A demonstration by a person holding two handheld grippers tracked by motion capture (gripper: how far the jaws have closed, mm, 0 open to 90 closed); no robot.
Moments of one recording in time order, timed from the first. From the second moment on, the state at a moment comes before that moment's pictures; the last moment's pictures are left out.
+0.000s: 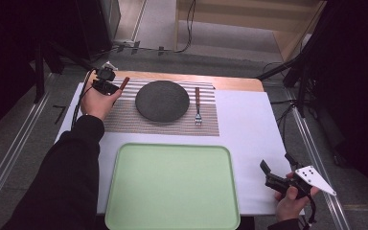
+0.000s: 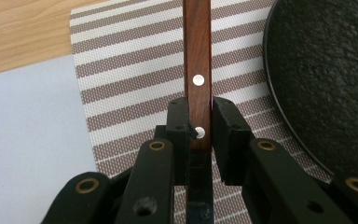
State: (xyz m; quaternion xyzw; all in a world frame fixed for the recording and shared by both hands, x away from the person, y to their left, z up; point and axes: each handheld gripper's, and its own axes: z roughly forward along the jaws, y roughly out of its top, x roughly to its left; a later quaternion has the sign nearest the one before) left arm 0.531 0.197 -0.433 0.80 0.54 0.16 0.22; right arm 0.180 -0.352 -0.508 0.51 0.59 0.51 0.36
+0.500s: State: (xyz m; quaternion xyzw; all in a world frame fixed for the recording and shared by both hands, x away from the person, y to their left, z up) left arm 0.504 0.206 -0.428 0.80 0.52 0.16 0.24; right arm 0.180 -0.350 -0.508 0.51 0.59 0.51 0.36
